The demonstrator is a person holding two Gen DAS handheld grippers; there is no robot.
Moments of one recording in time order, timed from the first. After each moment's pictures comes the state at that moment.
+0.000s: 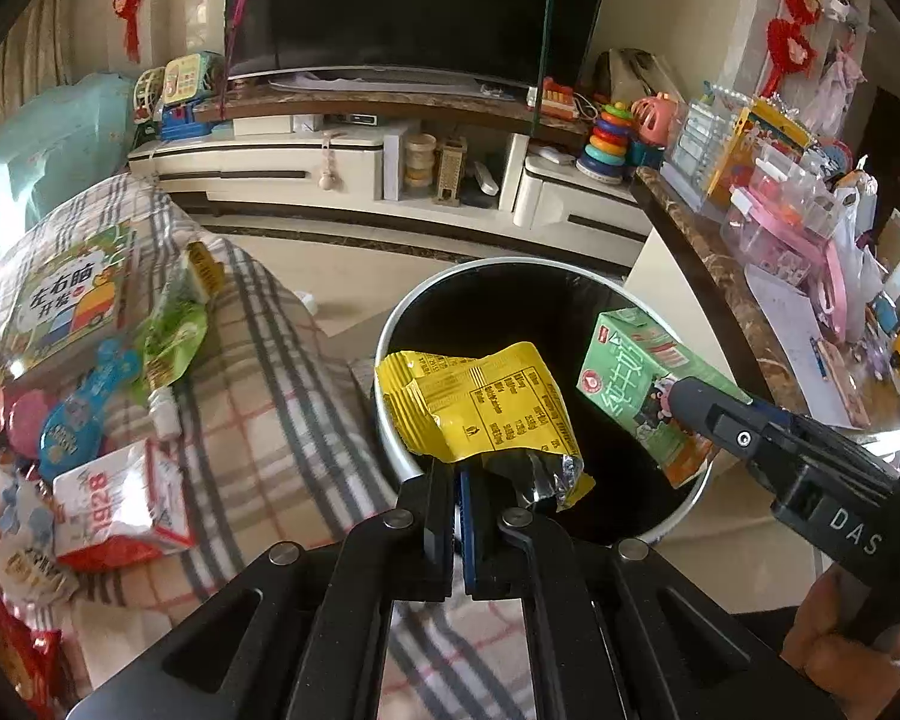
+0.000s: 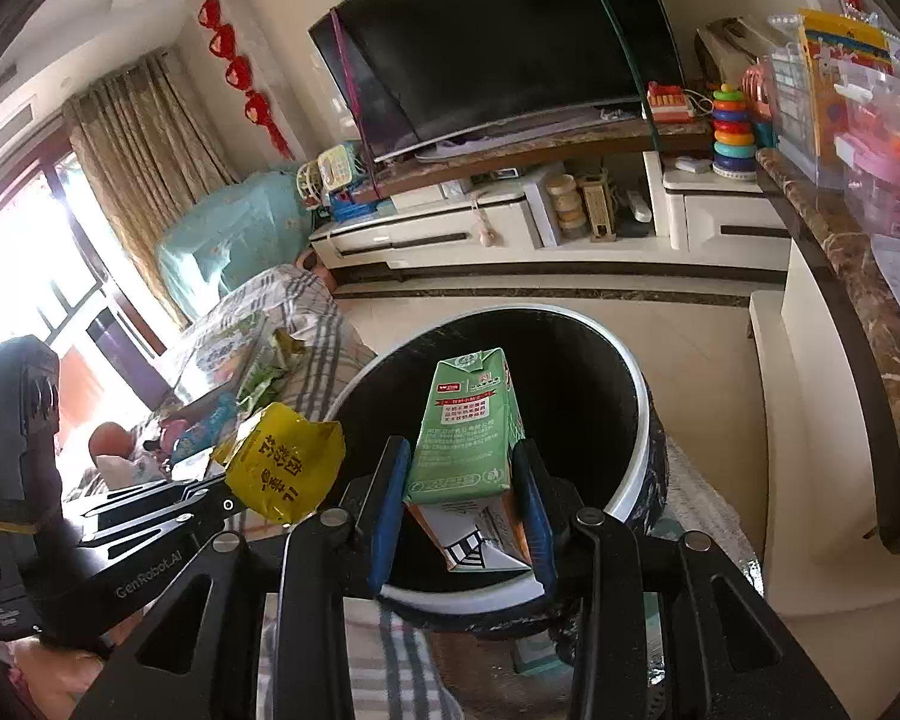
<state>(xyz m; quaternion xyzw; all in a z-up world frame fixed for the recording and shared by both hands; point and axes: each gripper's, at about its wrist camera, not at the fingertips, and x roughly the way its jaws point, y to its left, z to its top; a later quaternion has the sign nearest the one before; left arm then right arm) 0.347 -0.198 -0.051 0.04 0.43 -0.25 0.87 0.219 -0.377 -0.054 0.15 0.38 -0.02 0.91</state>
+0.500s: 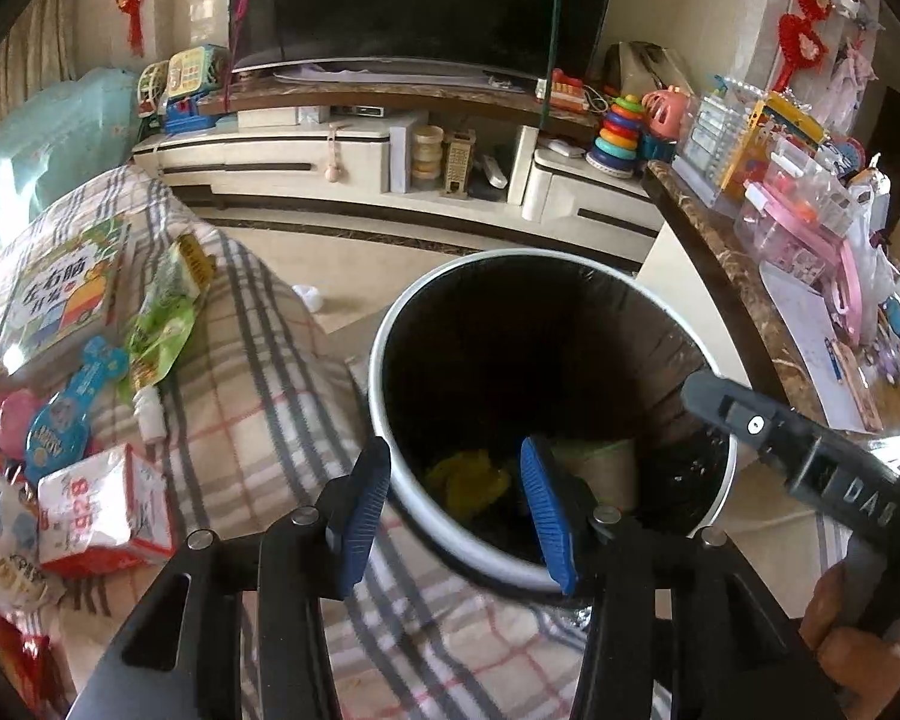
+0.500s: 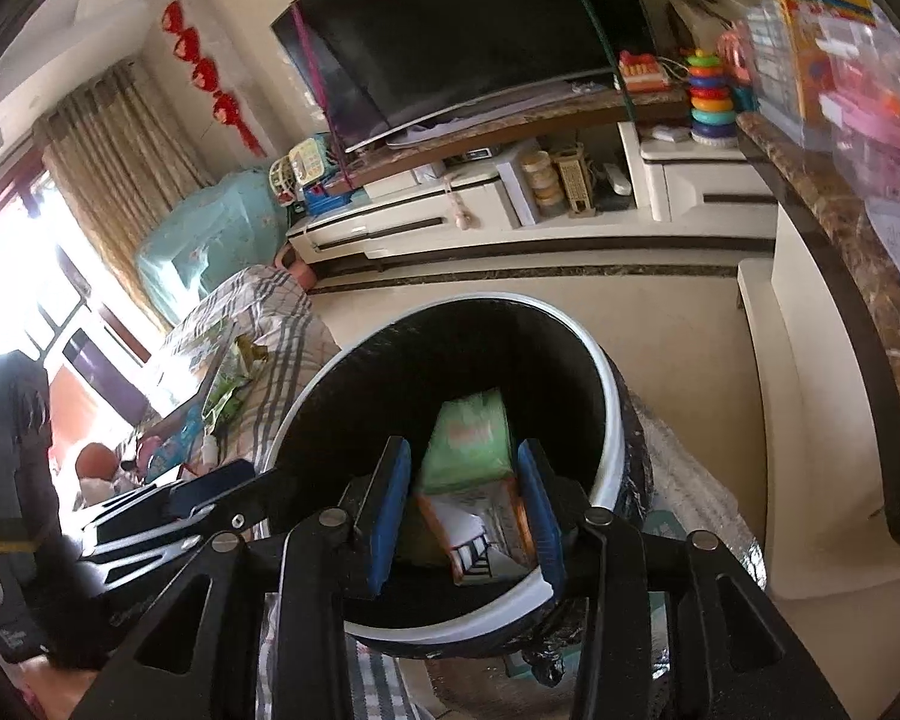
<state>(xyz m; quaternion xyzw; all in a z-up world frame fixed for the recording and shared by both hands) 0.356 -0.208 -0.064 0.04 0.43 -0.23 0.87 0.232 -0.402 -0.069 0.18 0.40 -0.04 0.90</state>
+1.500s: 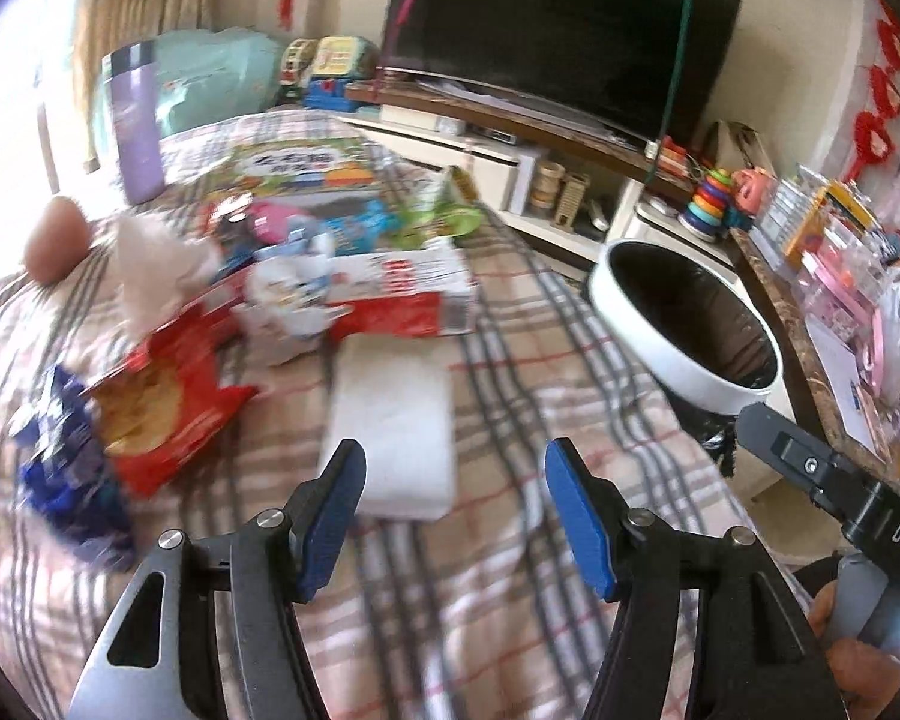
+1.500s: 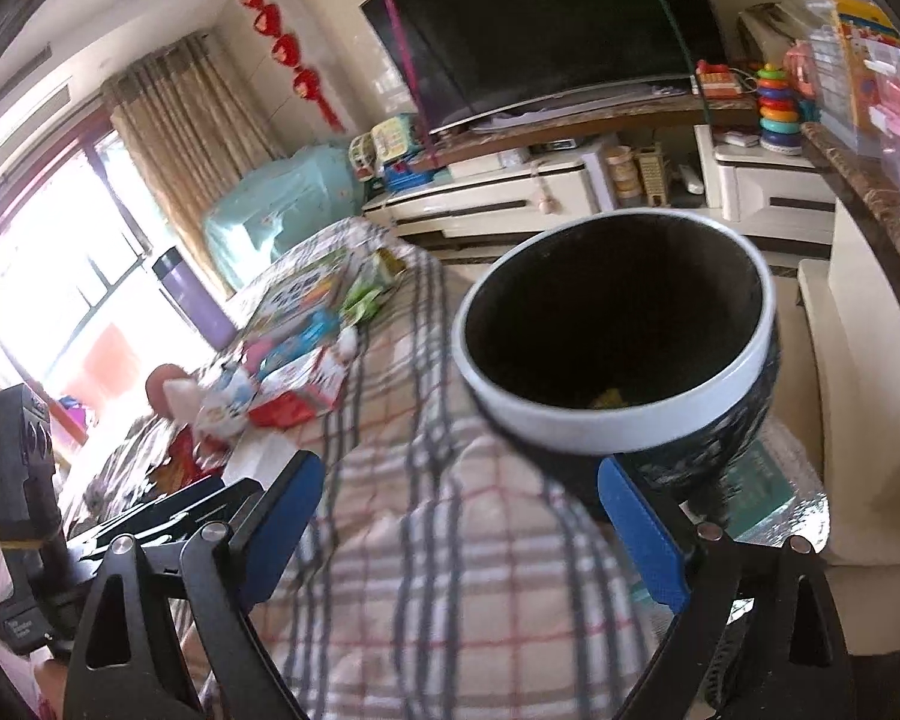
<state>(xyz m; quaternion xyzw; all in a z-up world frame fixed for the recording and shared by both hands) 0.208 -0.066 -0.059 -0.05 0.40 -0.13 0.90 0.171 -0.293 -0.069 0.16 0.39 0.04 0.91</state>
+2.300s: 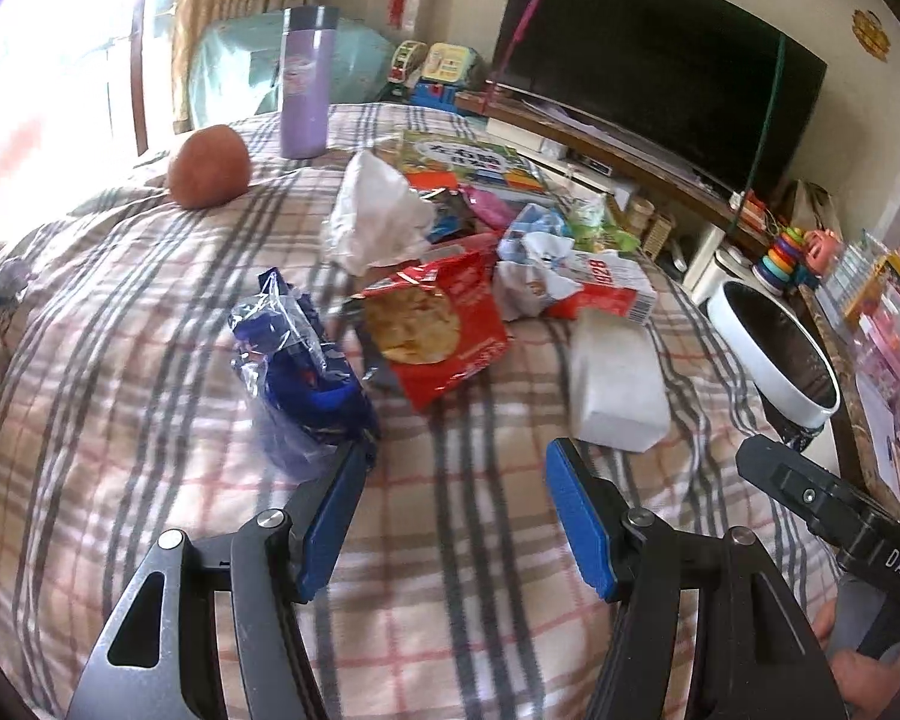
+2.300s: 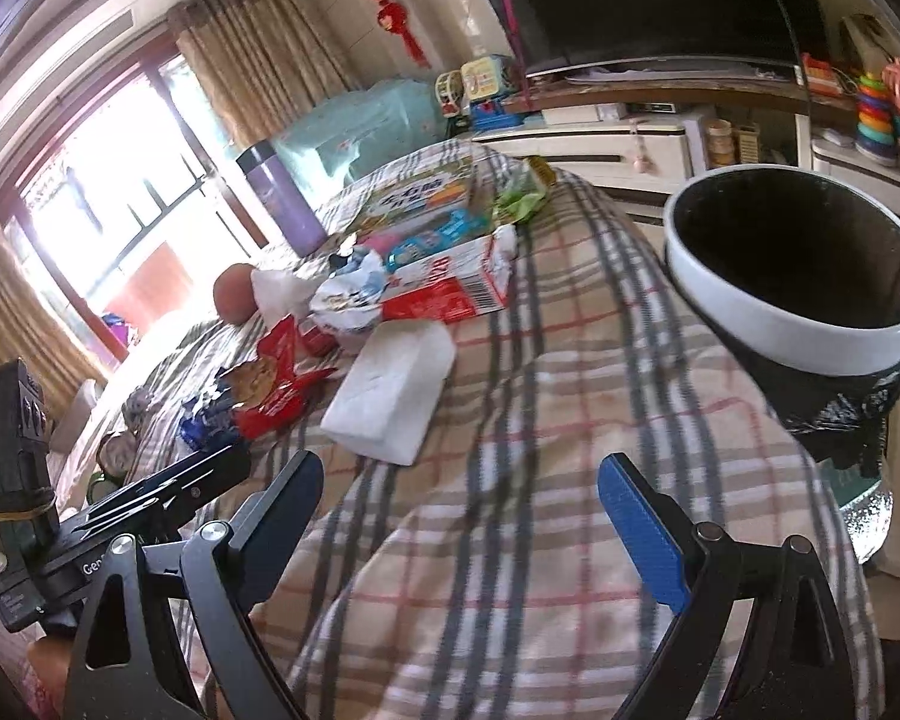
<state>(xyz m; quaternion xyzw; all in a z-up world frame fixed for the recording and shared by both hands) 0.153 0.031 -0.055 -0.10 0.40 -0.05 0.91 0.170 -0.190 -0.090 0.12 0.43 0.13 0.89</state>
